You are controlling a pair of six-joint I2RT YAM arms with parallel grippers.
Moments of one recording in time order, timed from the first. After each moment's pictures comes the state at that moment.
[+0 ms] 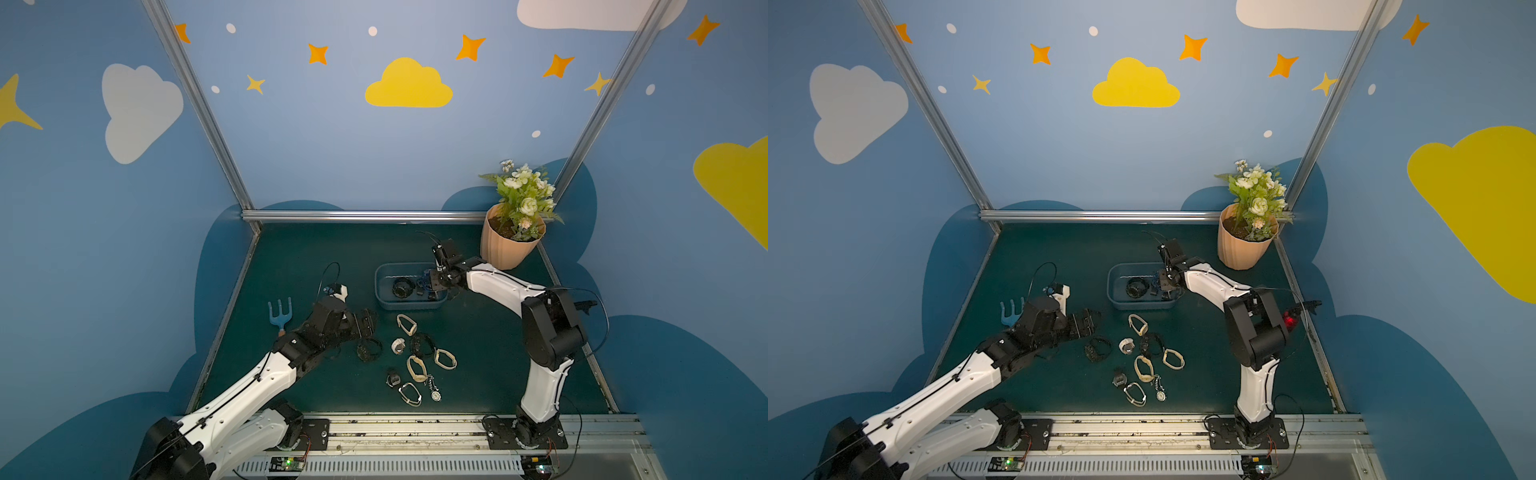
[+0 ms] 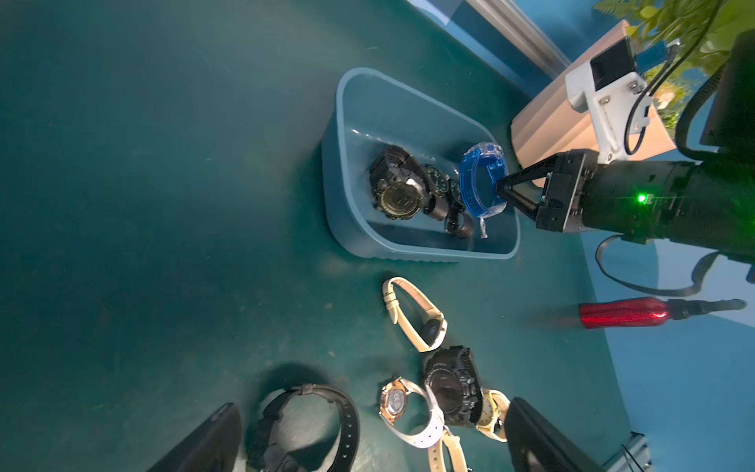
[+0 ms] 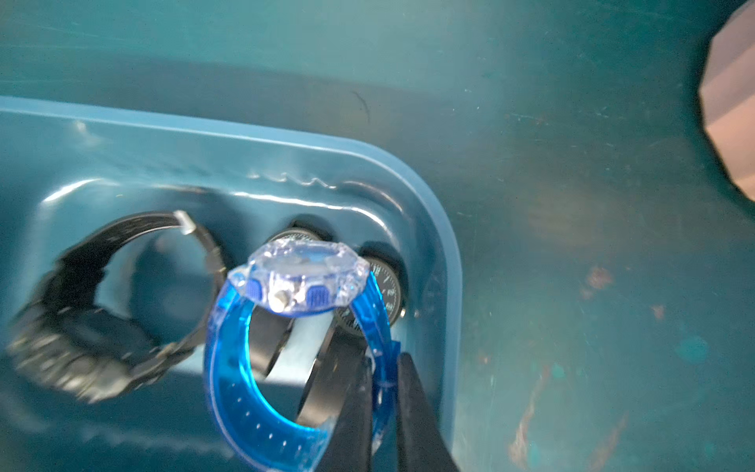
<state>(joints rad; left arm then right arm) -0.58 0.96 0.60 -0.30 0.02 -0.76 0.53 1.92 1.38 -0.50 0.18 0.25</state>
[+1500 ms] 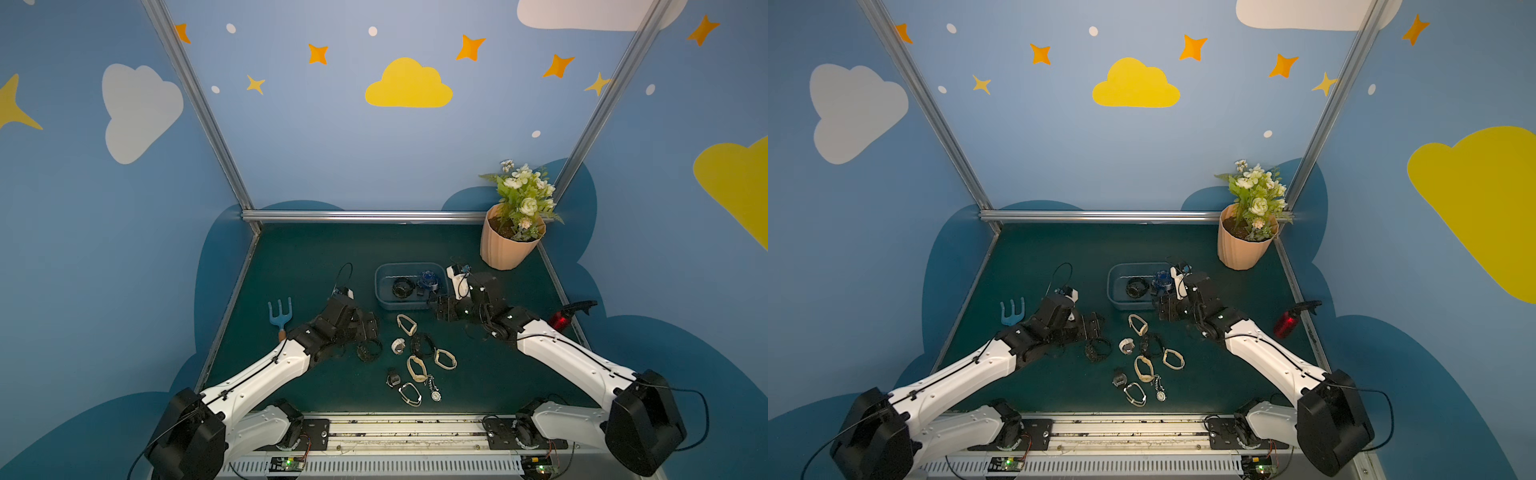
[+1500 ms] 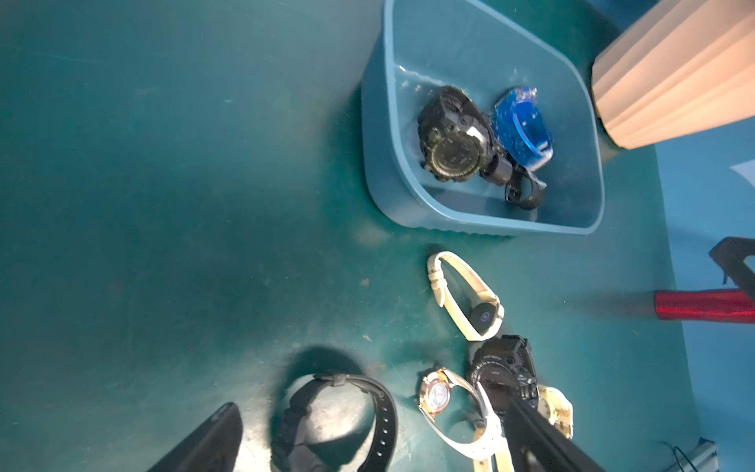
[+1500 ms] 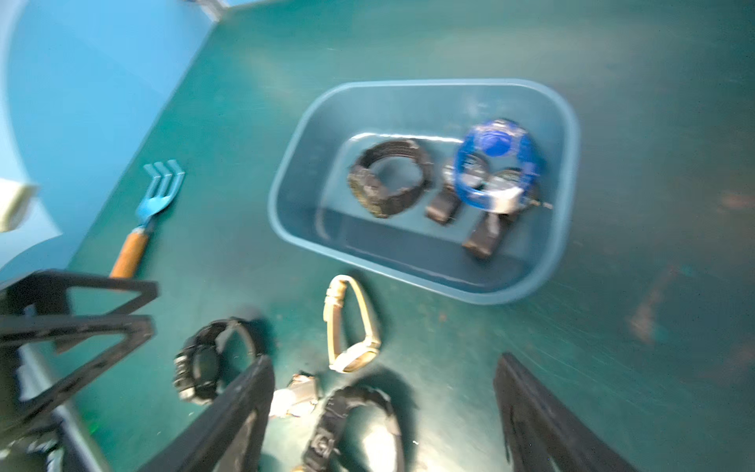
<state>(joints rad) -0.62 1.13 0.65 -0.34 -0.01 -0.76 0.62 1.23 0.78 -0.19 -0.14 0.35</state>
